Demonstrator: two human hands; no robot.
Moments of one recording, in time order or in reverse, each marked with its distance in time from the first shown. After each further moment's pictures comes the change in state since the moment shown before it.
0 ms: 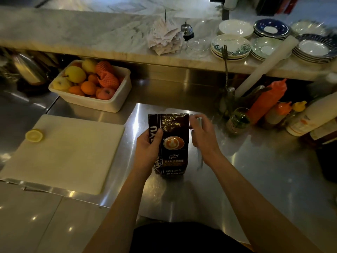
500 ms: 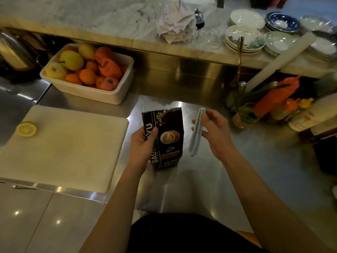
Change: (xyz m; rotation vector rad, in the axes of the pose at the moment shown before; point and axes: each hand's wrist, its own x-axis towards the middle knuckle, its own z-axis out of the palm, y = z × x) left_hand 0.034 -0.026 -0.065 -0.092 -0.049 -0.048; right_hand 0.013 0.015 0.025 -0.003 0.105 0.013
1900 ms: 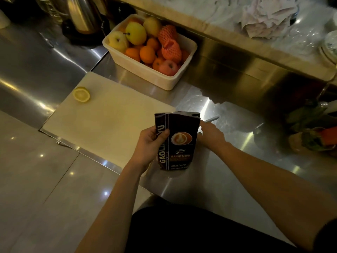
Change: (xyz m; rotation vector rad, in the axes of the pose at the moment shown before) left_hand 0.002 0.001 -0.133 -0.091 0.007 -0.024; right_hand 0.068 0.105 0.147 -1.315 -0.532 -0.064
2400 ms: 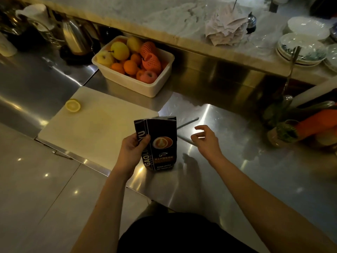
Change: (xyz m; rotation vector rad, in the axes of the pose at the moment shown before) left_hand -0.039 -0.004 0.038 0.057 0.093 0.064; right_hand -0.098 0.031 -0.035 0.818 0.210 0.129
